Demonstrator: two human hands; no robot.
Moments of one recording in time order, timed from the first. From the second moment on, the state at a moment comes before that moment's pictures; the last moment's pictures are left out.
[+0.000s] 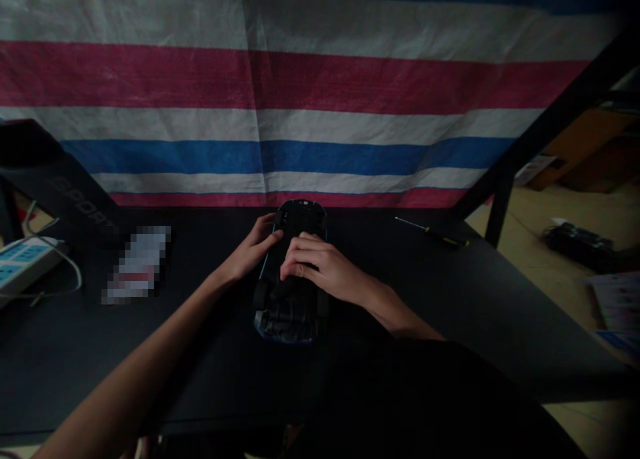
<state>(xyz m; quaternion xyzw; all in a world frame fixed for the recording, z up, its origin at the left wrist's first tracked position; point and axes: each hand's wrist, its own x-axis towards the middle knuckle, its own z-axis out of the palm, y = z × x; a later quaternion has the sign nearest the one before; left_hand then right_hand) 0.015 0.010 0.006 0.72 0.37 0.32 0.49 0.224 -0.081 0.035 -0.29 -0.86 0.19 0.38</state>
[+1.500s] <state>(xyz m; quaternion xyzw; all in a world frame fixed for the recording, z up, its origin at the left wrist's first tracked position) 0.008 0.010 0.006 0.69 0.37 0.32 0.54 0.277 -0.094 0.055 -0.51 -0.71 0.03 0.48</state>
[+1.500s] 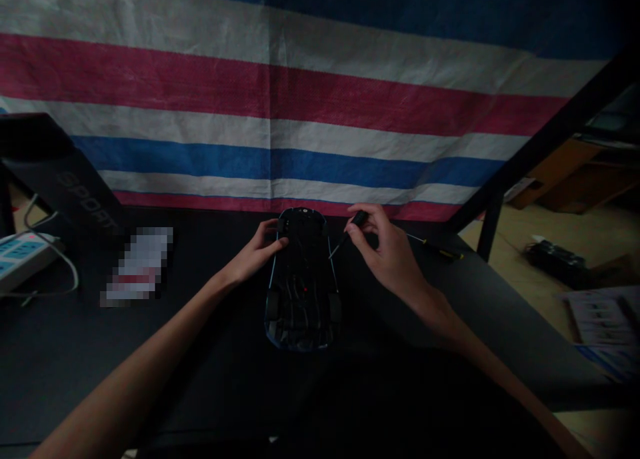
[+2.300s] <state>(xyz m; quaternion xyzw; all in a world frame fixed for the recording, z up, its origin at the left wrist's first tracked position) 0.011 0.018 -0.002 0.69 0.36 0.33 0.53 0.237 -0.089 0.120 -0.55 -0.80 -0.07 0.22</state>
